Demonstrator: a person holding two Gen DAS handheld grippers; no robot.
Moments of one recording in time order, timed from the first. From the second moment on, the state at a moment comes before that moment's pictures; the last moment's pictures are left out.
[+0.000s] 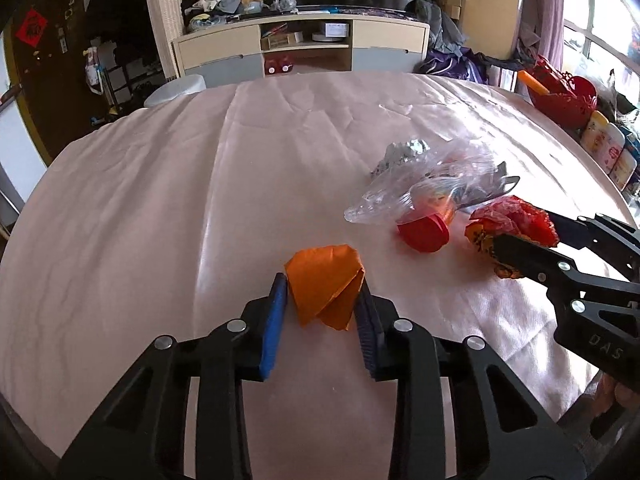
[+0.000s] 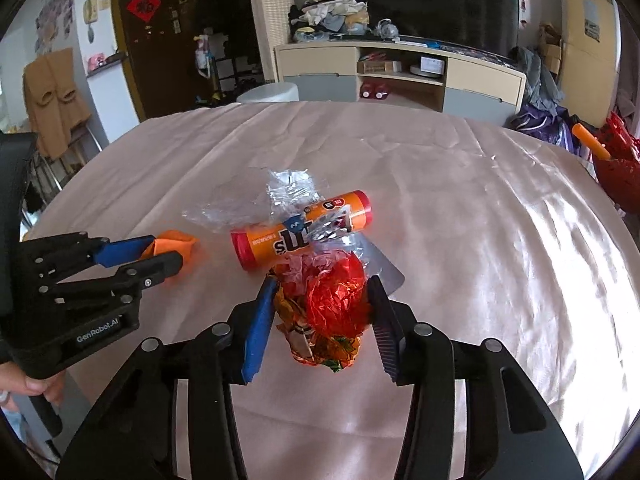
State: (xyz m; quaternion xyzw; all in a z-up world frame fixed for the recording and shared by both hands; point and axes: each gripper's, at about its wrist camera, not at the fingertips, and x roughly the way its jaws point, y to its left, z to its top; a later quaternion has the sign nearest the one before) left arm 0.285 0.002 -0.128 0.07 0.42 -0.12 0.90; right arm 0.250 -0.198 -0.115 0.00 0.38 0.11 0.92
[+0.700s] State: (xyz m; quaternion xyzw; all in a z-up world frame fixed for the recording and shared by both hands) left arm 0.174 -0.001 -0.074 0.08 0.37 -0.12 0.92; right arm 0.159 -0.222 -0.050 0.02 0.33 0.12 0.94
